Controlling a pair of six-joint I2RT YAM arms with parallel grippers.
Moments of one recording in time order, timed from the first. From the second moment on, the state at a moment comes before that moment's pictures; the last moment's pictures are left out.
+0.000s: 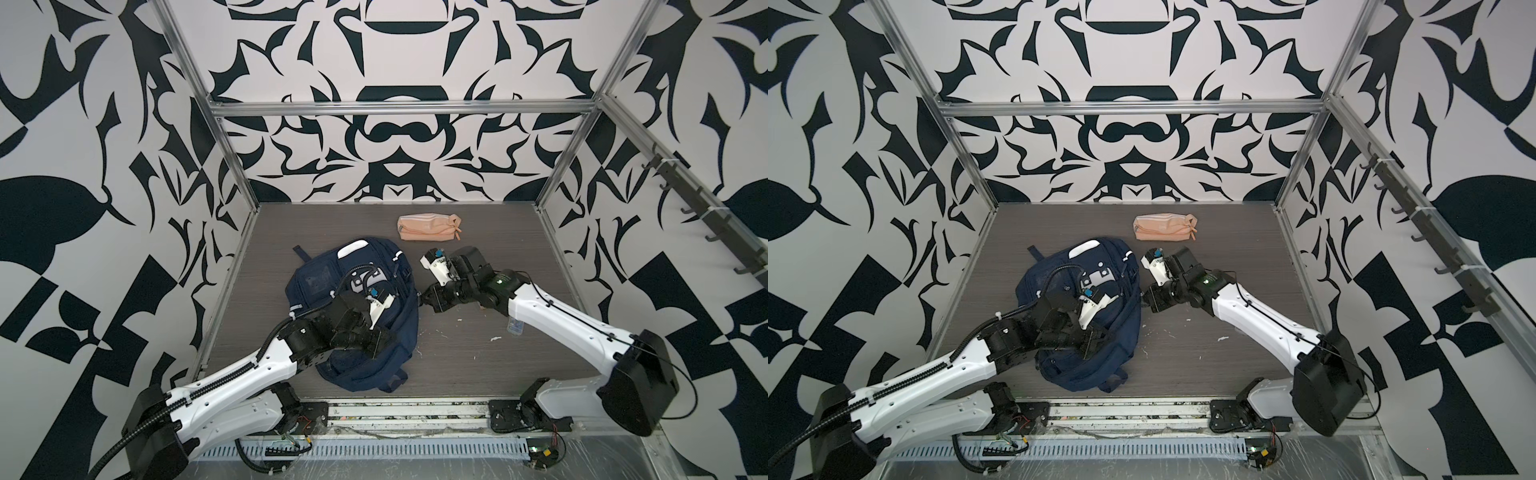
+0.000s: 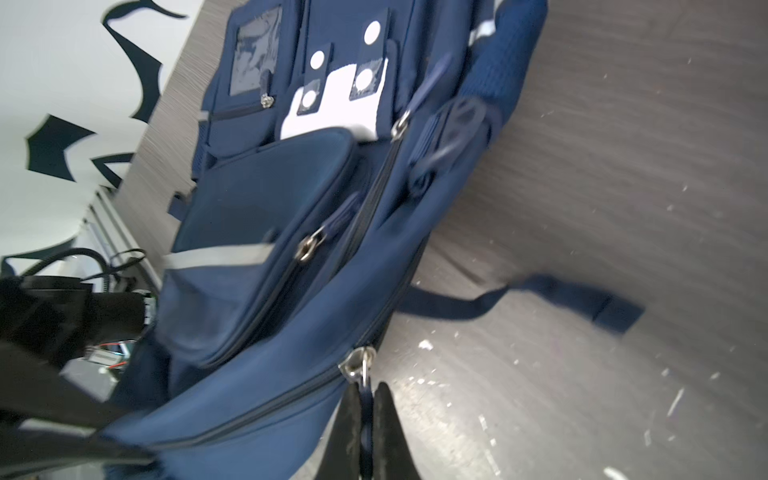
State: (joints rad) left arm -0.93 0.95 0.66 -0.44 0.31 -0.46; right arm 0.61 1.37 1.02 -0.54 -0.37 0.25
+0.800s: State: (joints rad) left arm -0.93 0.81 0.66 -0.64 0.24 -0.52; right arm 0.58 1.63 1.13 -0.43 -0.39 0.16
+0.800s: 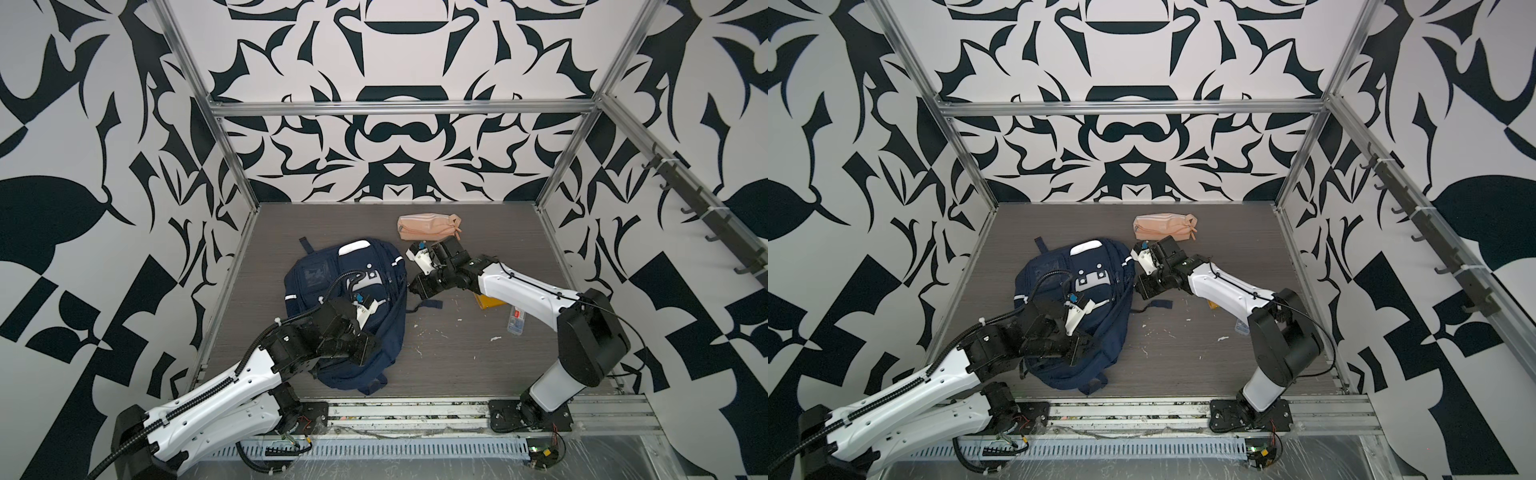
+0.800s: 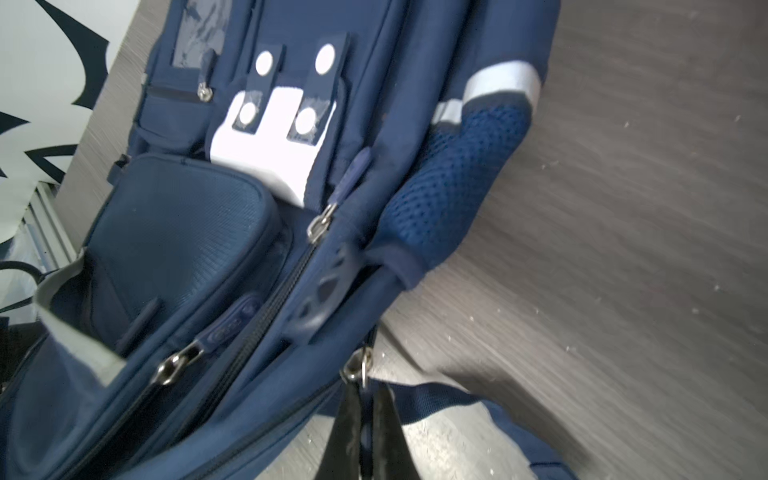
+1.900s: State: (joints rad) left arm -0.94 0.86 0.67 -0.64 0.33 -0.60; right arm 0.55 1.76 1.36 -0.58 -0.46 0.00
